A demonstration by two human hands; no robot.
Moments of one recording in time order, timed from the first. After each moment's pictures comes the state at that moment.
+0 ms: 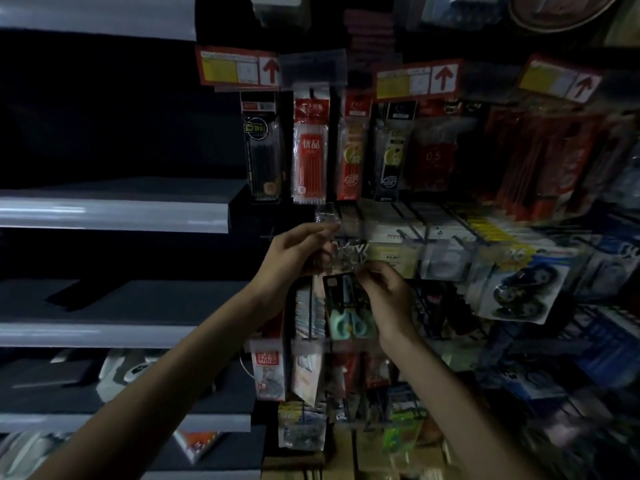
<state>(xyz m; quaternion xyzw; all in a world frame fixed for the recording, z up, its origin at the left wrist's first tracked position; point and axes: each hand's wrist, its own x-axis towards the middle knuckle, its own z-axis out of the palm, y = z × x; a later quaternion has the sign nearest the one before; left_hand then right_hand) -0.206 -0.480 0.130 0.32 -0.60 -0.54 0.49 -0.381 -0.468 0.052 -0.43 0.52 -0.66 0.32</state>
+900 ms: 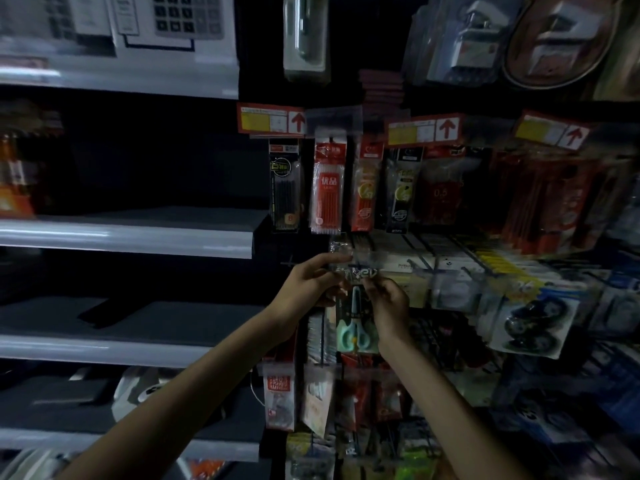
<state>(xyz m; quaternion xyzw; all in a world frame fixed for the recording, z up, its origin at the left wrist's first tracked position) -0.196 -0.478 0.128 0.34 -0.66 -0.50 0.44 -0.370 -0.507 0.058 -0.39 0.51 -0.69 0.34</state>
